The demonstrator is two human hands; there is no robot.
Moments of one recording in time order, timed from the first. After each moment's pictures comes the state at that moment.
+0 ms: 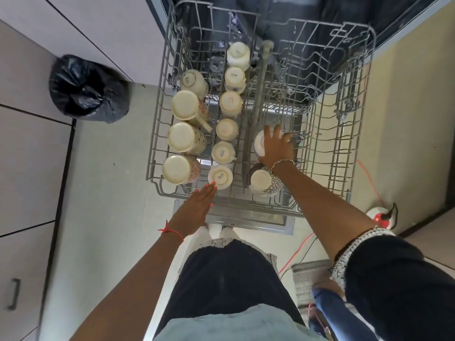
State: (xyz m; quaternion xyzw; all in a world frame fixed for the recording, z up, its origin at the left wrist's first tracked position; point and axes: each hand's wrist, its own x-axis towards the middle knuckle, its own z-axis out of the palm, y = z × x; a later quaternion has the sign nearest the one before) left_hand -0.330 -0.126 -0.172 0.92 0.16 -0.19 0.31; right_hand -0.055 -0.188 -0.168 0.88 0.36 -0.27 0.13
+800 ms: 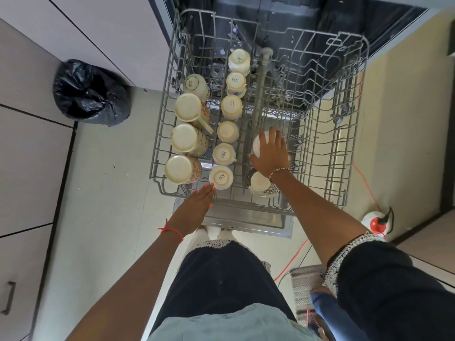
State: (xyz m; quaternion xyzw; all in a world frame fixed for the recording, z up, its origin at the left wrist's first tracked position) left_hand -0.330 -0.124 -0.161 0.91 0.18 -0.22 0.29; right_hand -0.073 -0.195 -0.157 0.88 0.41 -0.23 0.03
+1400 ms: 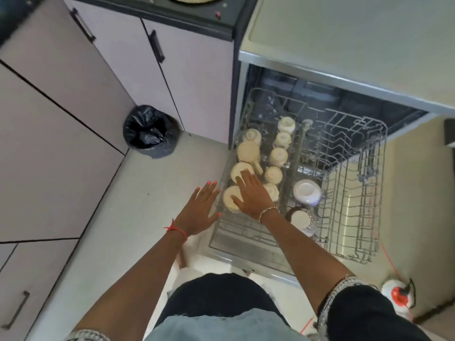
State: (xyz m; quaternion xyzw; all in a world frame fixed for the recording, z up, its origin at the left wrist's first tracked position) left_hand -0.409 -0.015 -0.075 0.94 0.23 -0.15 0.22; right_hand -0.228 -0.097 -0.069 0.77 0.60 -0.22 0.03
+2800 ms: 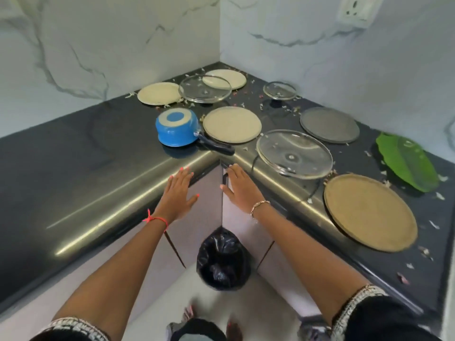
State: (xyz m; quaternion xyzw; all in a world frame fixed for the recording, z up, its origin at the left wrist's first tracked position) left_hand -0.531 0.574 0.062 0.81 0.56 0.13 0.09; right_hand -0.322 0.561 0.088 0.59 0.79 -0.10 -0.13
